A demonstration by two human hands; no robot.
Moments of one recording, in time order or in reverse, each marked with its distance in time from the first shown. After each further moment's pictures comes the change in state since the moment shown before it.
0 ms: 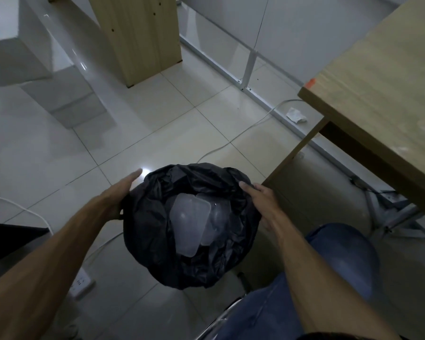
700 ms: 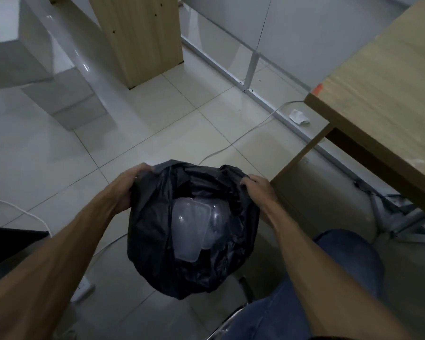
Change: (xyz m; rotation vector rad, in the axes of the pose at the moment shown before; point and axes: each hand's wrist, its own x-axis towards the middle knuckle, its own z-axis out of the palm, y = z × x) left_hand 0.001 0.031 0.010 -0.212 -0.091 0.302; right_hand 0.011 -0.037 0.013 -0.334 0.027 -0.156
